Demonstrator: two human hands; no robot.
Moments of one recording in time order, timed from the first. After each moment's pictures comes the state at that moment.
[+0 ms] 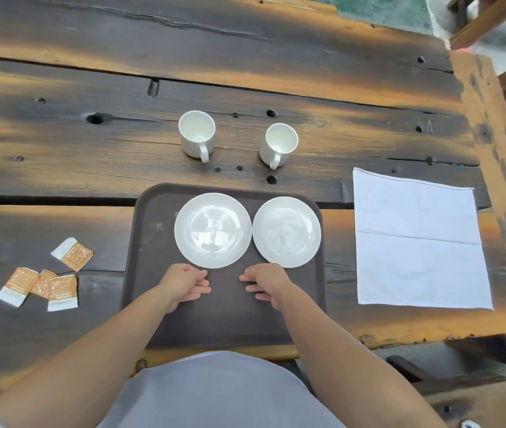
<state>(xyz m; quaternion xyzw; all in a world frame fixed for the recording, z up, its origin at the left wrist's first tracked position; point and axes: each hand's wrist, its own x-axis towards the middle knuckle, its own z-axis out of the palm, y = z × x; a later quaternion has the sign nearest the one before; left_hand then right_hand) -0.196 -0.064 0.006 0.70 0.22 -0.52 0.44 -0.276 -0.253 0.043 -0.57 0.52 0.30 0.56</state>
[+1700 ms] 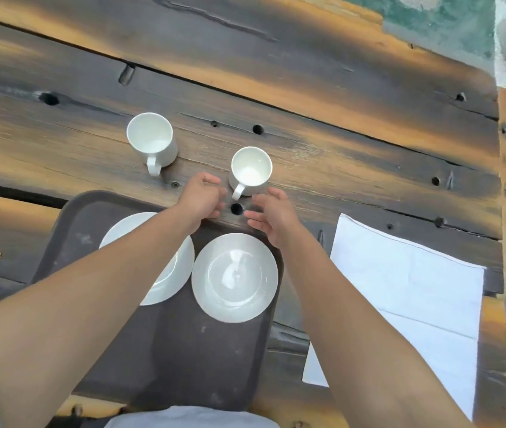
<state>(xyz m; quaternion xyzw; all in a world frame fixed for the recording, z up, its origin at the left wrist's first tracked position) -0.057 -0.297 0.045 0.71 0.23 -0.33 0.58 -0.105 -0.442 0.042 -0.54 0.47 0.18 0.67</state>
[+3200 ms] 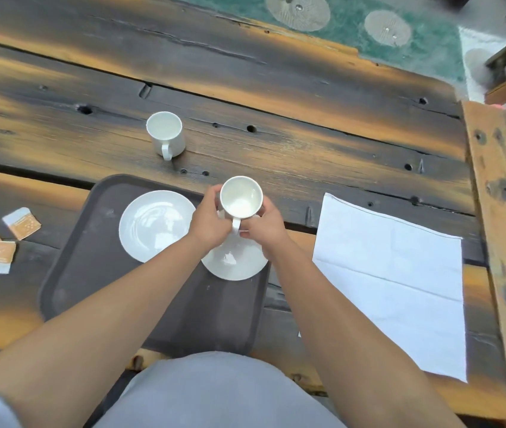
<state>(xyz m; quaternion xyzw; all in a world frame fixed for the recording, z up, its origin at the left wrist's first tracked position) -0.195 -0.280 0.079 0.80 0.07 -0.24 0.54 -0.226 -0.404 0.091 -0.64 0.32 0.13 0.69</state>
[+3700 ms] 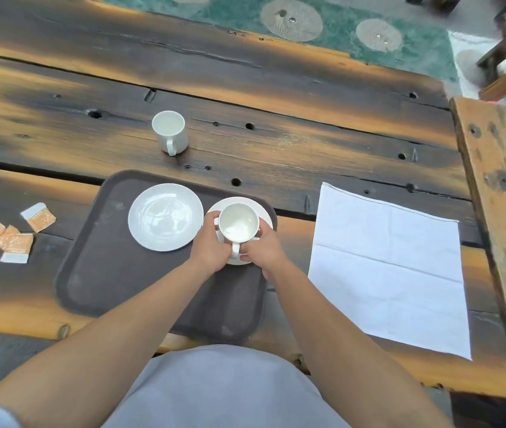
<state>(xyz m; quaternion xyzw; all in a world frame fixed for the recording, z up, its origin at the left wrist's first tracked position) -0.272 -0.262 0.062 0.83 0.07 -0.24 0.49 -0.303 -0.383 0.074 -0.65 0.33 0.14 0.67</state>
